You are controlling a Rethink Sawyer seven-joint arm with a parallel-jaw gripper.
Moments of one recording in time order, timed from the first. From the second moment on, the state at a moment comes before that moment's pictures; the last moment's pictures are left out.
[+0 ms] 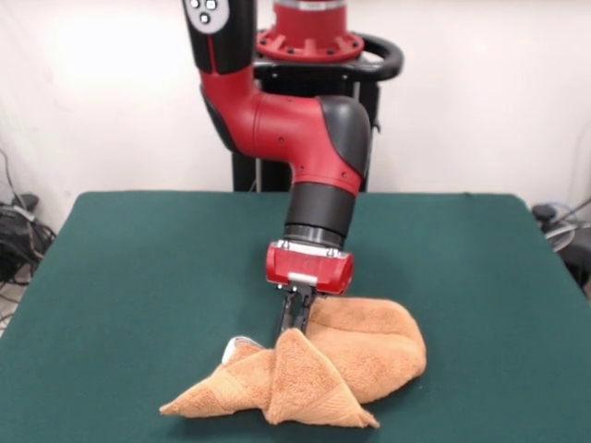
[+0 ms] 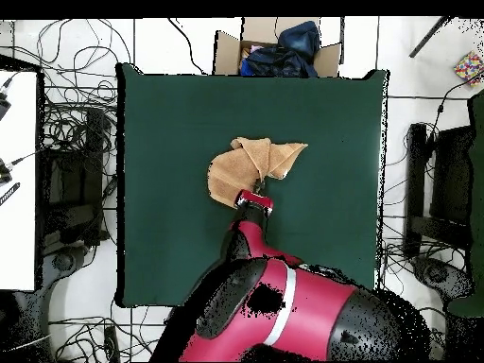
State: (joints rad) arm -0.34 -0.25 0.03 1.94 -0.01 -0.93 1.74
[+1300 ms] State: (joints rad) arm -0.24 -0.75 0.01 2.17 0.14 -0.46 1.74
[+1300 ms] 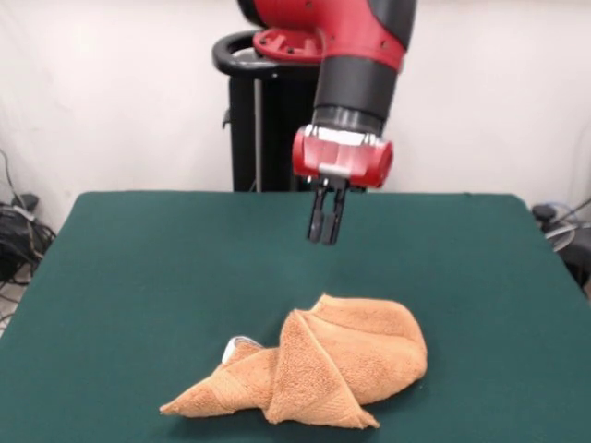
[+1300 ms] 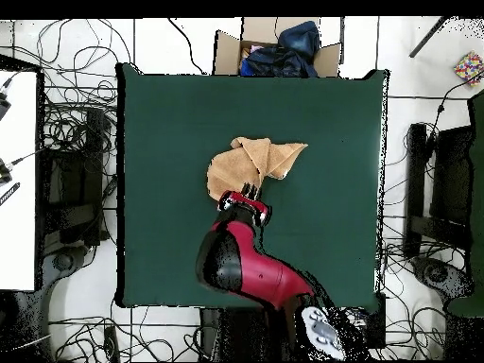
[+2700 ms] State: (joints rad) arm -0.28 -0.78 0.00 2.28 0.11 -0.57 1.74
